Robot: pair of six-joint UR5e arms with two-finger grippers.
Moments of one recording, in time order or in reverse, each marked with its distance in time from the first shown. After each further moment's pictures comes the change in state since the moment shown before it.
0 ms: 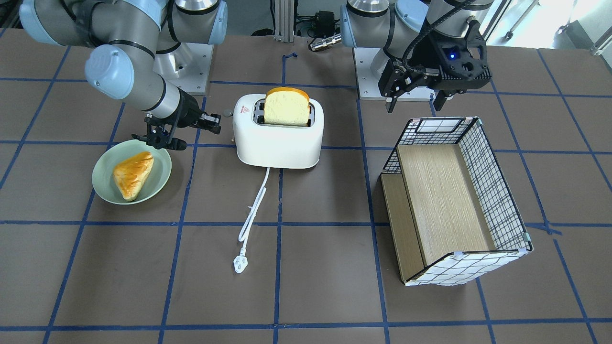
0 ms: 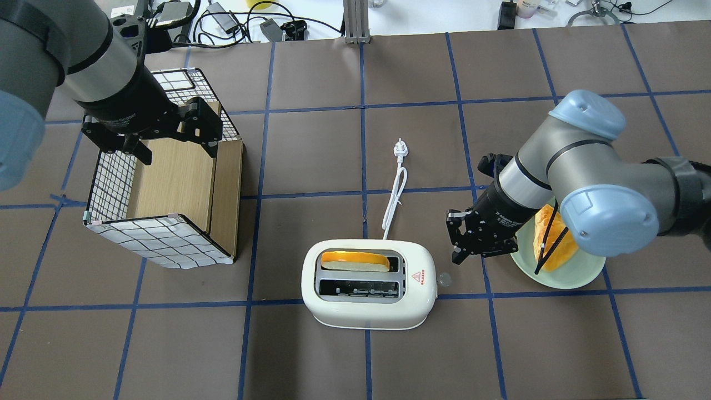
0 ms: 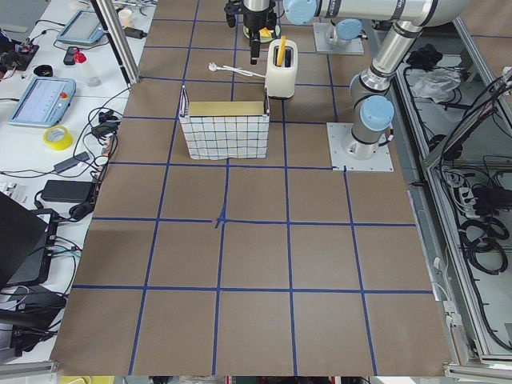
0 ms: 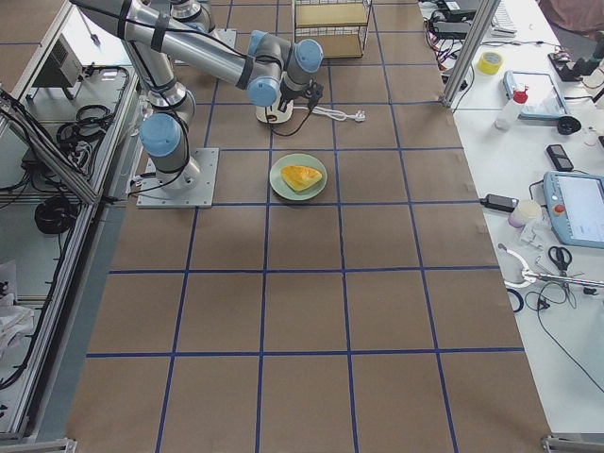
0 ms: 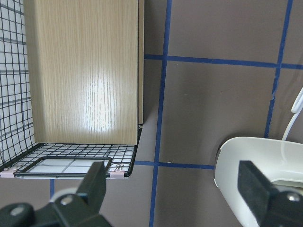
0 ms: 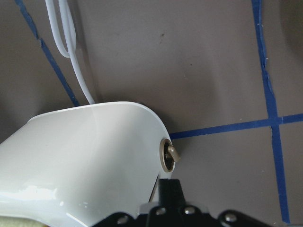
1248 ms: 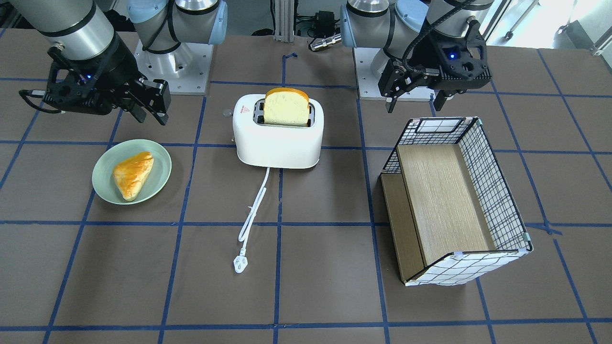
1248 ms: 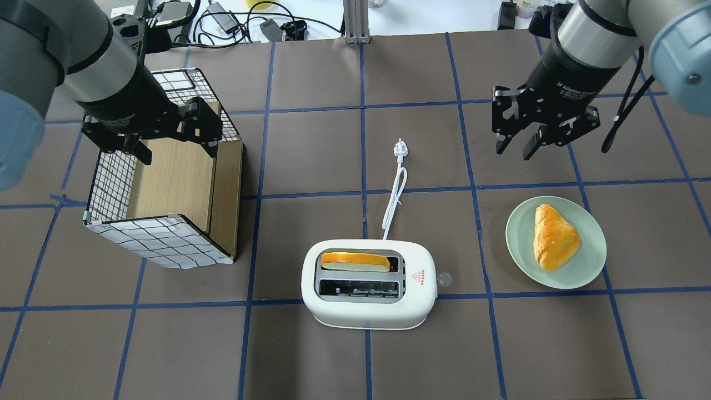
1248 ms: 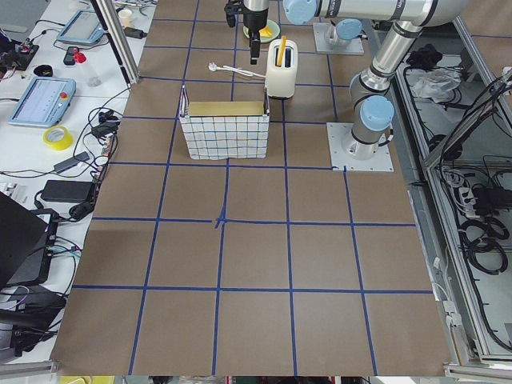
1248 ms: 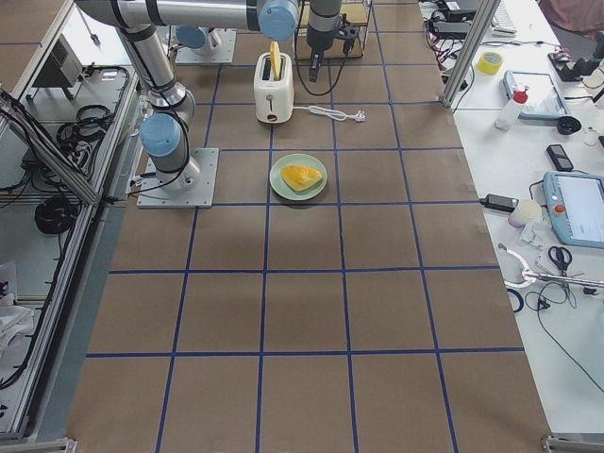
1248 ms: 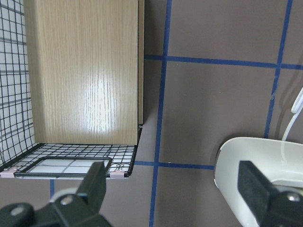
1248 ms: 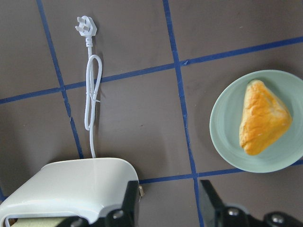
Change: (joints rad) left arm 0.000 0.000 0.000 0.000 0.000 0.000; right arm 0.003 0.004 -0.445 0.167 -0.239 -0.088
